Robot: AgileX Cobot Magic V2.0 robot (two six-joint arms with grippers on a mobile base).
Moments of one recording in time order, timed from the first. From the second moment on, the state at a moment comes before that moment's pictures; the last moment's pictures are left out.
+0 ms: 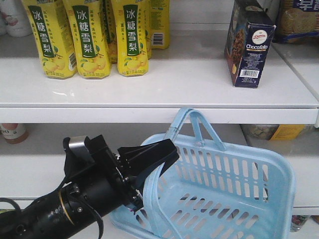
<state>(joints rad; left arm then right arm) -0.76 1.46 -0.46 0.27 -1.16 -1.81 0.56 0.31 -0.39 -1.66 0.50 1.59</state>
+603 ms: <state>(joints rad) -0.76 1.46 -0.46 0.27 -1.16 -1.81 0.56 0.31 -0.39 -1.66 0.50 1.59</state>
